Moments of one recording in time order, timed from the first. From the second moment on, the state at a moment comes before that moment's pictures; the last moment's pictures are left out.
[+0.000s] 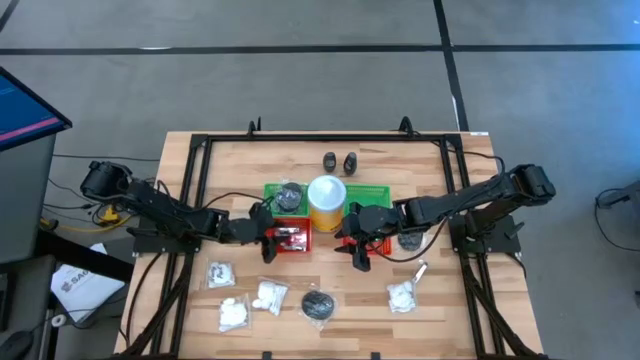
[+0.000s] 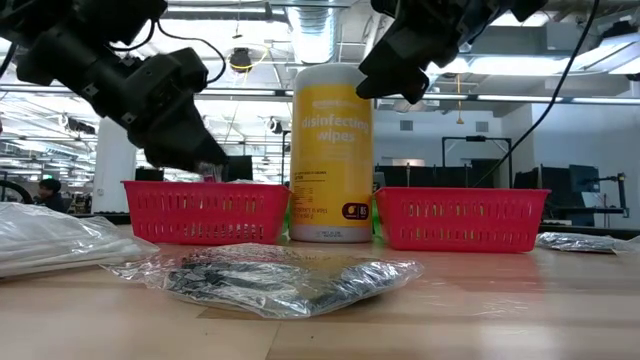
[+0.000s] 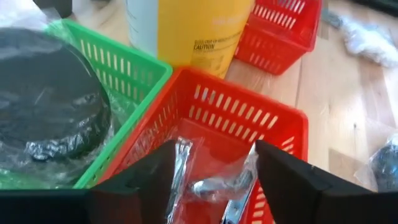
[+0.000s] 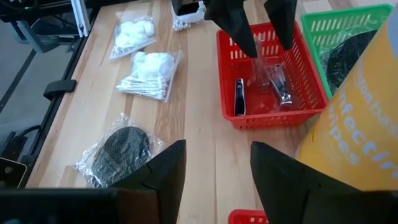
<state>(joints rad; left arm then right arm) -0.24 1.29 0.39 0.28 -0.44 -0.50 0.19 1.51 0.97 -0.11 0.02 0.24</state>
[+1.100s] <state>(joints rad) -0.24 1.28 0.39 0.47 -0.45 -0.40 0.23 1.38 0.97 -0.81 0.02 0.57</state>
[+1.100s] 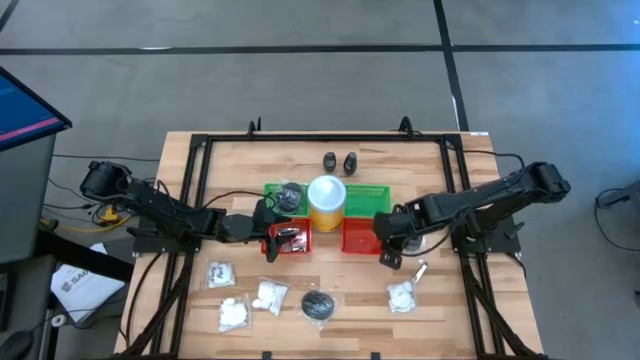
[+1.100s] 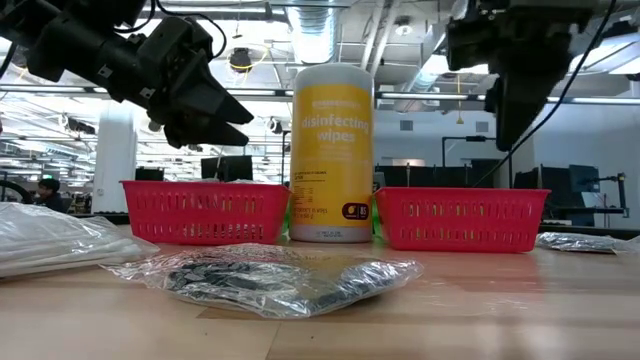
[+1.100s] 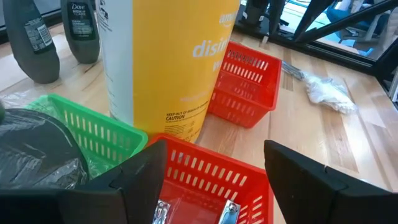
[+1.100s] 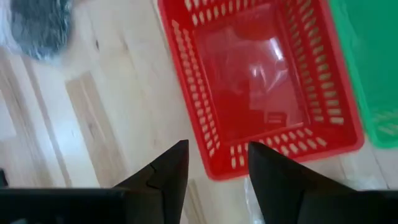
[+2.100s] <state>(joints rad) -0.24 1.28 0.39 0.49 -0.44 -0.40 0.57 1.38 0.91 -0.95 0.03 0.80</state>
